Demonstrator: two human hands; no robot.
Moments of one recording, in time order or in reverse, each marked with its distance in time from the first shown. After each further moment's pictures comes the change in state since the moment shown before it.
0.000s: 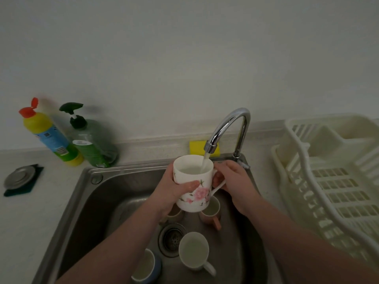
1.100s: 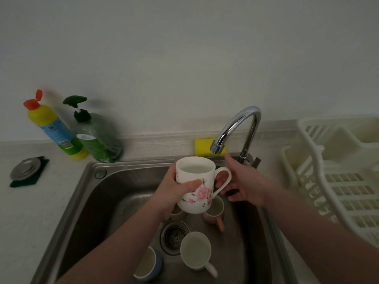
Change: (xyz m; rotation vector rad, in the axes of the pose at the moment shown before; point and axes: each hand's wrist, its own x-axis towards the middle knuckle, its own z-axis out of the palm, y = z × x) left_hand 0.001 -0.004 -0.005 -0.032 0.071 -0.080; right_hand 0.023 -0.018 -0.023 -0.245 -0.296 0.437
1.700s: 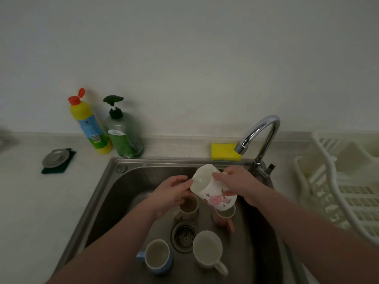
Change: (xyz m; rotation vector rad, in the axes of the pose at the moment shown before) left_hand -0.035 0.005 -0.054 0.119 0.076 -0.262; right_hand -0.009 -0.010 0.067 -0.503 0.193 -0.234
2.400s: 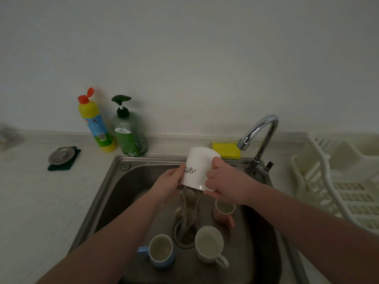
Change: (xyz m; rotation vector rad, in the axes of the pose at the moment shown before) left_hand -0.013 0.018 -0.003 -0.095 0.156 0.035; right_hand -0.010 -0.004 0.011 -1.100 0.009 -1.186
